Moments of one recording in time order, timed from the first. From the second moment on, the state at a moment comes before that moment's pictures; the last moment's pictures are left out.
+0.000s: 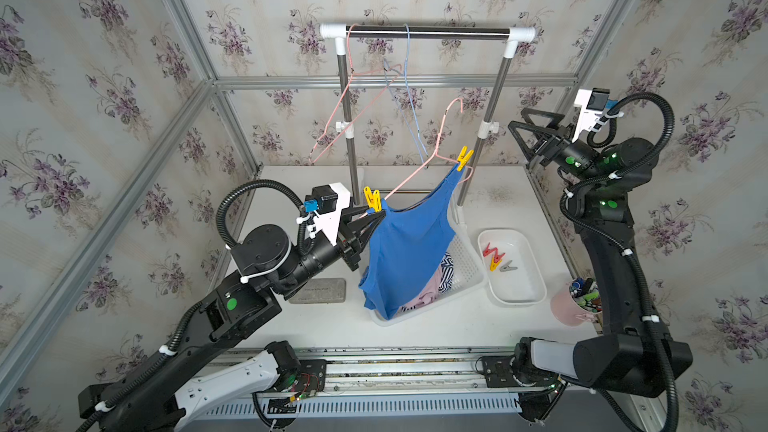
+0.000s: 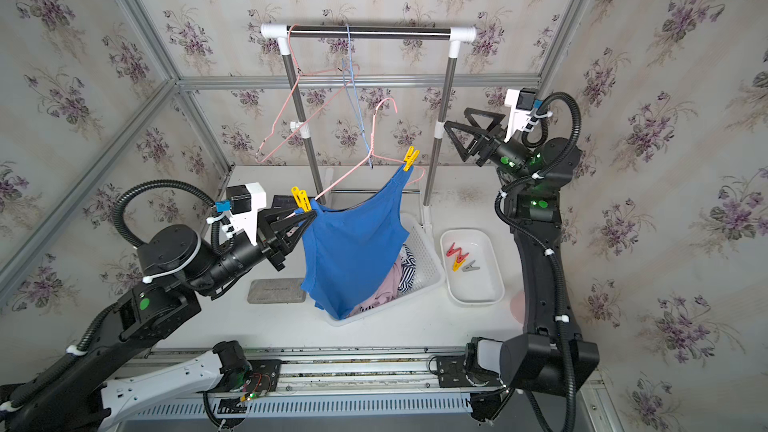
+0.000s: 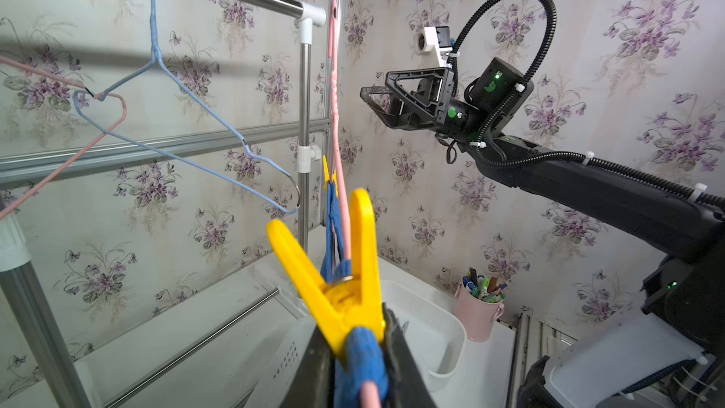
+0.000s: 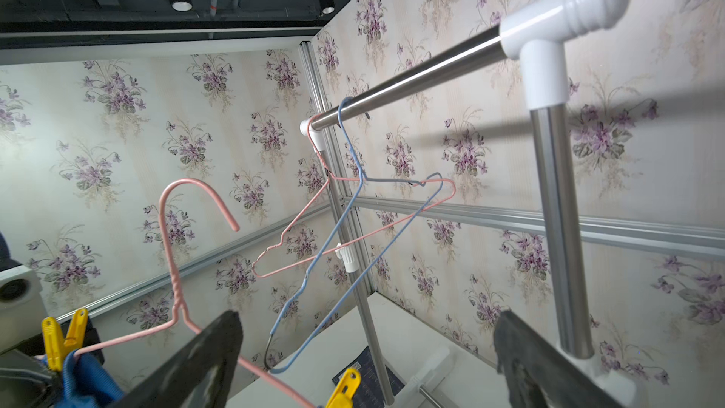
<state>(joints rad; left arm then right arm) -0.85 0.84 1.16 -0.21 0.02 -0.11 -0.15 1.32 1.40 0.44 -1.03 0.72</state>
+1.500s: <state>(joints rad) -0.51 1.01 1.19 0.12 0.70 -0.40 -0.14 1.32 1.29 0.83 -1.34 0.81</state>
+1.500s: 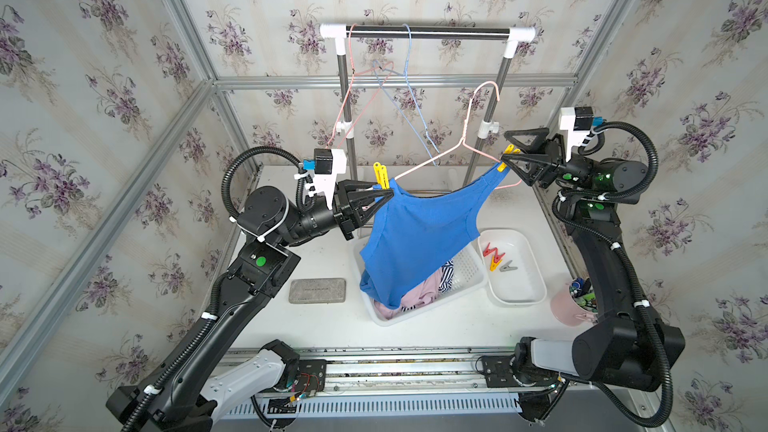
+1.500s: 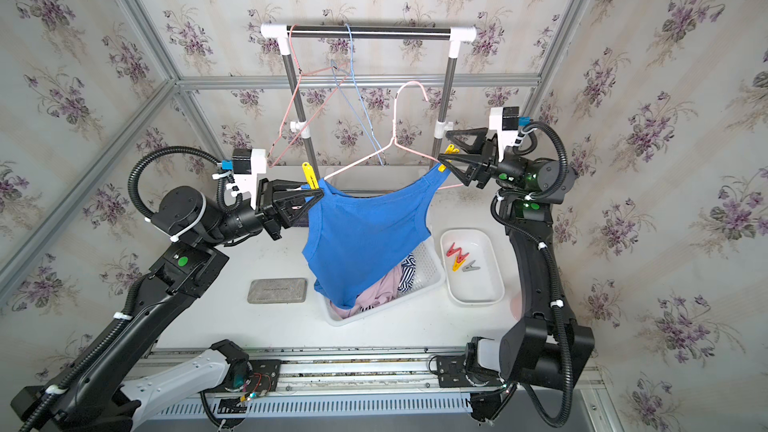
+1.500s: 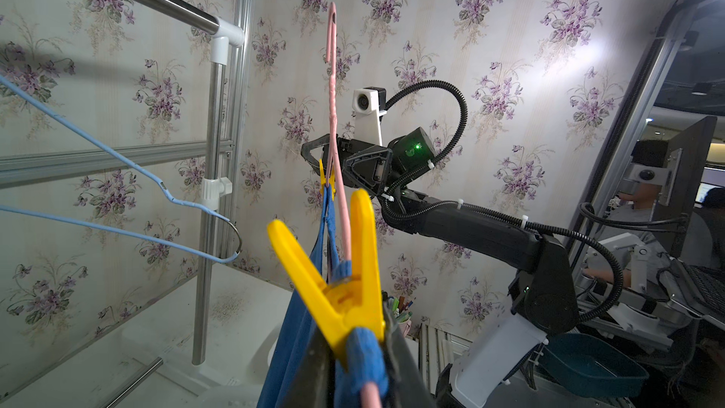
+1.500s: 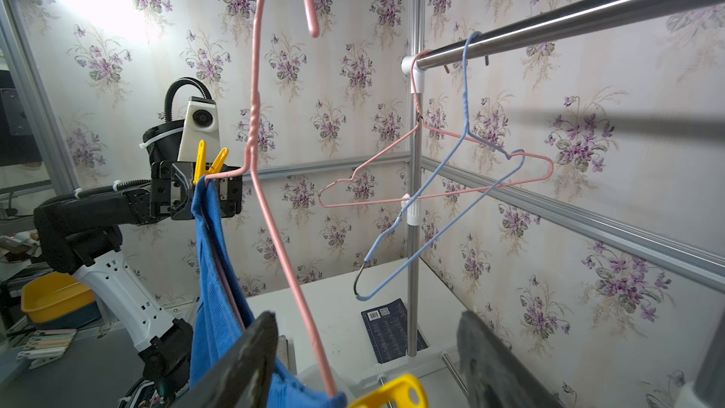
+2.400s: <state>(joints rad) -0.51 0.99 1.21 0.08 0.73 -0.38 -0.14 1.26 1.25 0.78 -1.35 0.77</state>
